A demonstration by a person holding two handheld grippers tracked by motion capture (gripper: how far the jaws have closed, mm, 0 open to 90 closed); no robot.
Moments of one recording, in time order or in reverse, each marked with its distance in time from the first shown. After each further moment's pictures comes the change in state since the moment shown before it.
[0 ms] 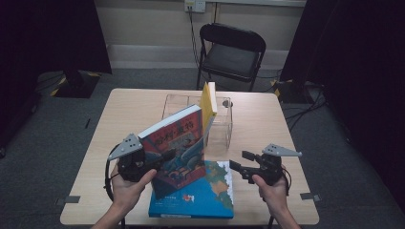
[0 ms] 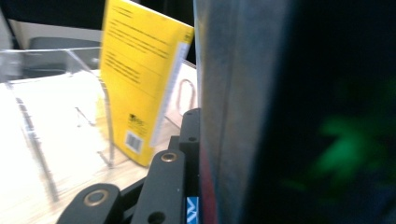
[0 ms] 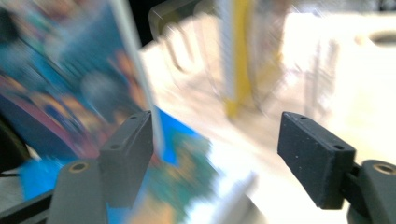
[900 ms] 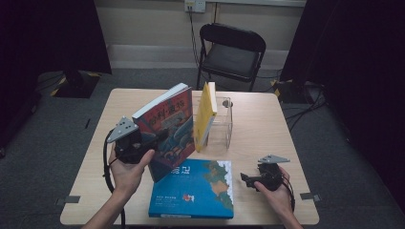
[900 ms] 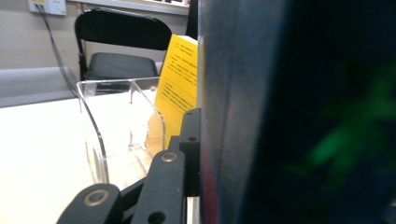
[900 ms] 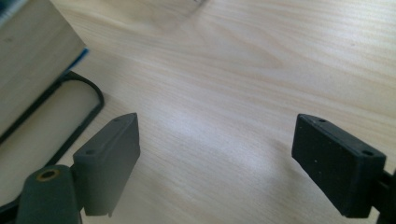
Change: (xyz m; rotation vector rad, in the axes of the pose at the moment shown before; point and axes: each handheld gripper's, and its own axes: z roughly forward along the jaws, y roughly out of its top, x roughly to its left) left arm 0.015 0.030 0.011 -0.065 0.176 -0.022; right arm -0.055 -0.059 0.028 0.294 -0.308 -0.056
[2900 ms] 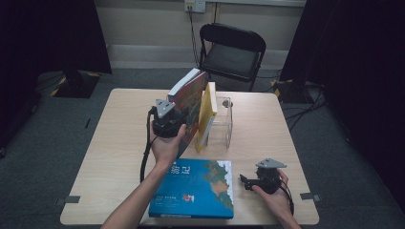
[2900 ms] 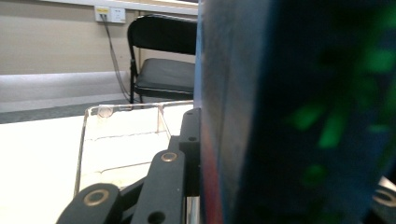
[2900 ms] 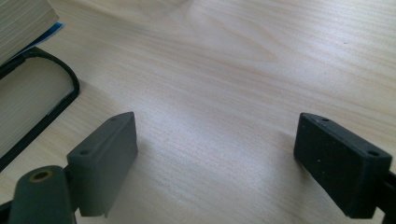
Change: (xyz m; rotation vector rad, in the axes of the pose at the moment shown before) left arm -0.007 0.003 0.116 -0.017 0.249 -0.003; right arm 0.004 -0.012 0.009 -0.041 -0.059 -0.054
